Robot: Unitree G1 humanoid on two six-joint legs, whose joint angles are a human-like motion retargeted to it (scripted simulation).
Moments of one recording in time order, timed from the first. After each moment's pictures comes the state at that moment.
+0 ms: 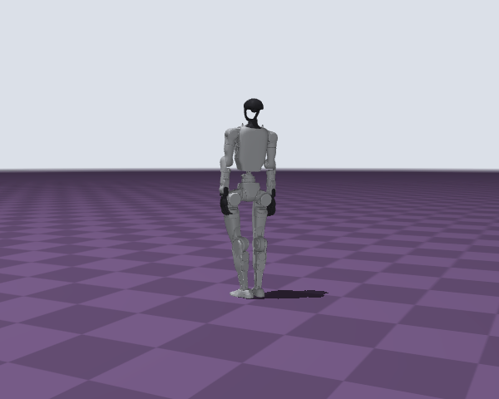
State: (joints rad) left arm 0.03 0.06 0.26 1.62 0.16 0.09 -0.08; right arm 0.00 -0.09 -0.19 1.64 -0.57 -0.01 0.02; waist -0.06 0.02 -0.22; left_leg -0.04 -0.11 0.30 -0.05 0.00 0.04; right_leg -0.14 0.02 -0.07 0.04 0.03 -0.04
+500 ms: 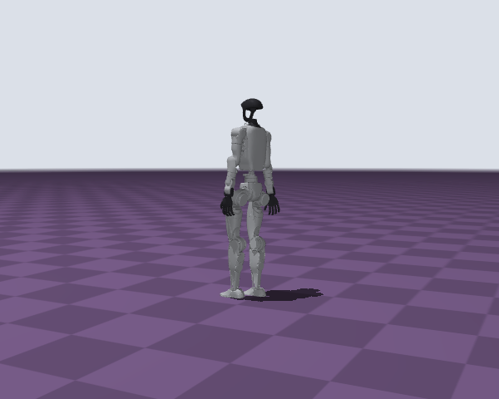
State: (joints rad) left arm -0.04 0.08 0.22 1.47 0.13 0.05 -0.07; right arm 0.04 -0.11 -0.19 1.70 -0.56 0.02 -0.01; waist 0.03 -0.01 -0.07; left_leg -0.14 -0.10 -0.06 -0.02 0.17 -0.05; right_leg -0.08 0.05 0.02 0.06 0.04 -0.06
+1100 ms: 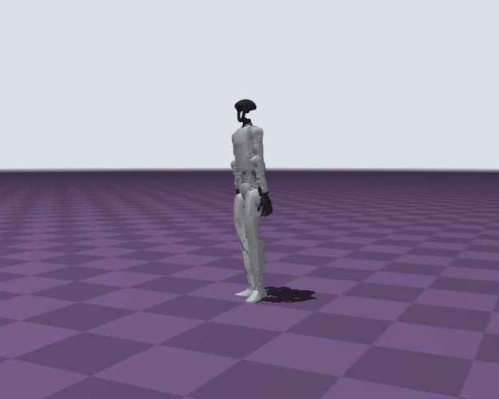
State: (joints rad) left arm 0.05 0.07 0.24 1.62 0.11 0.03 0.11; right arm 0.04 -0.15 -0.24 1.68 -0.55 0.01 -0.02; waist 0.08 -0.05 -0.11; left_leg -0.07 0.00 0.62 0.07 0.04 -0.01; right_leg -0.01 -0.06 -0.72 -0.04 -0.06 -0.06
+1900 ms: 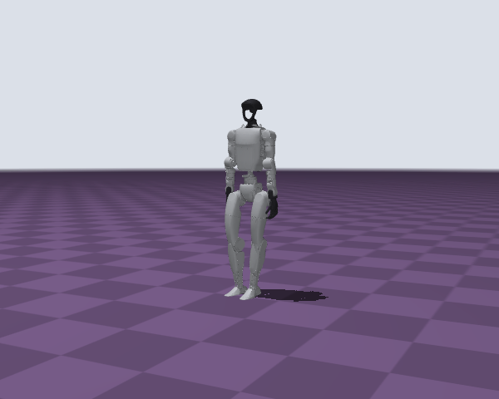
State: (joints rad) left arm -0.07 0.14 0.20 1.63 0.18 0.08 -0.03; right arm 0.04 -0.09 -0.18 1.64 -0.58 -0.02 0.00; waist 0.05 -0.08 -0.10; left_leg -0.07 -0.18 0.14 -0.06 0.14 0.16; right_leg -0.16 -0.05 -0.07 0.18 -0.09 0.08
